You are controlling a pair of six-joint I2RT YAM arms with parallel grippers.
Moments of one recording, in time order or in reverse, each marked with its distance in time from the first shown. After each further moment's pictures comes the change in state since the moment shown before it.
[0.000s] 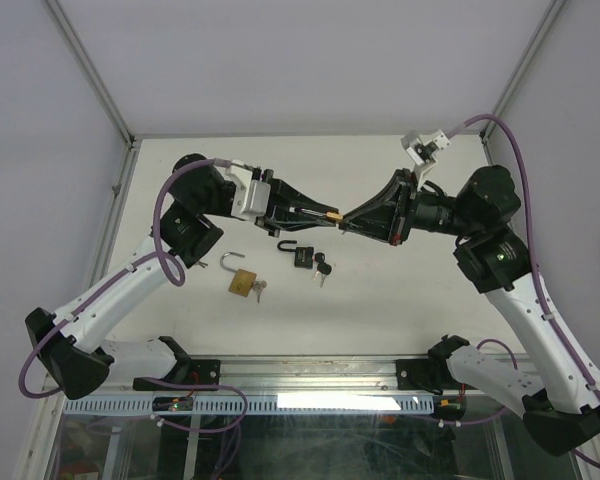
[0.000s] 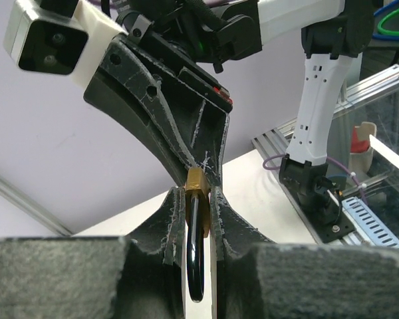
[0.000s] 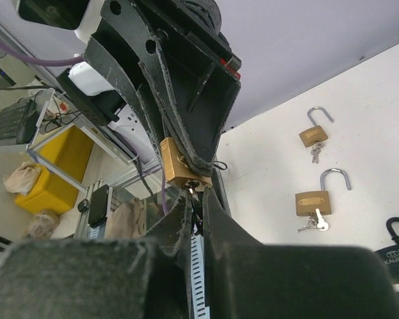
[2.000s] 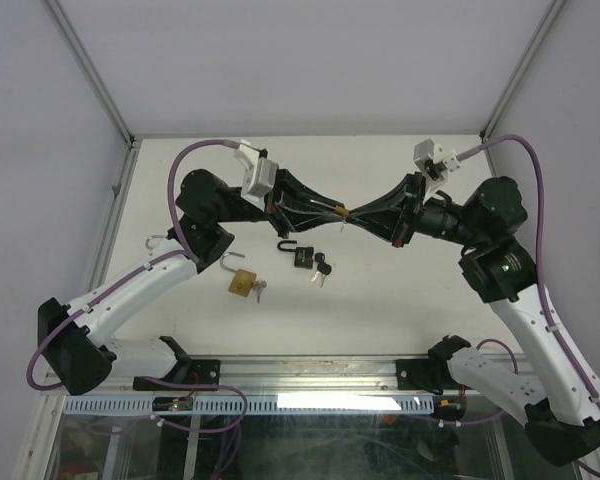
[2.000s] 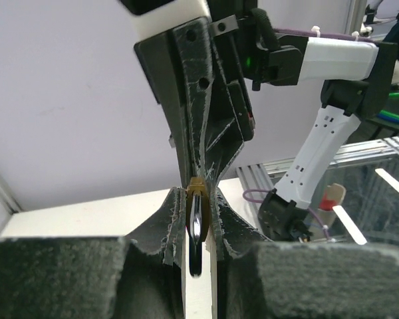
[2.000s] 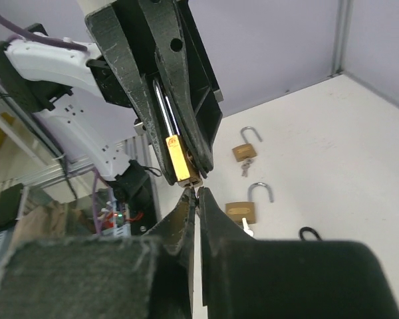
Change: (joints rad) left arm -0.022 0.030 -0.124 0.279 -0.186 -0.431; right arm -0.008 -0.076 -0.066 -0.009 0.131 -0.304
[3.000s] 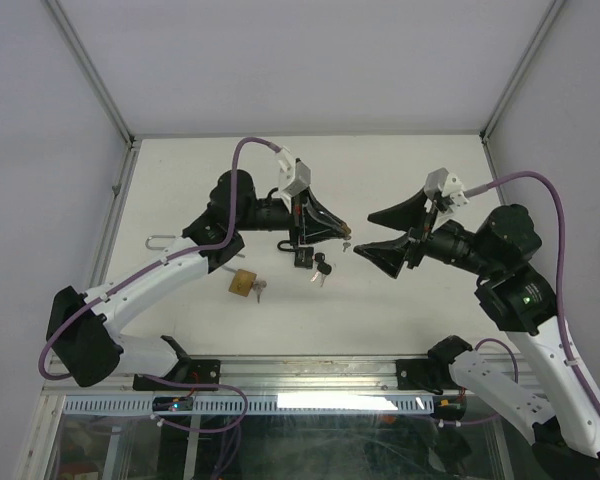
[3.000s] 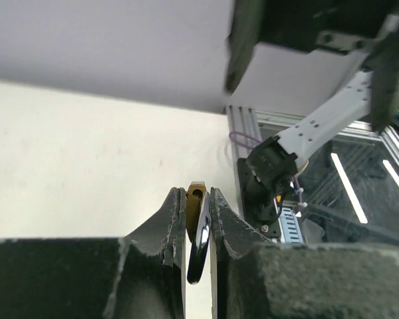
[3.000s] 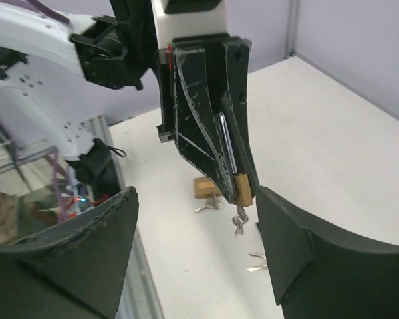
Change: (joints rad) left arm 0.004 0.046 -0.056 -0.201 -0.051 0.002; right arm 0.018 -0.131 -0.042 -0.188 0.124 -0.103
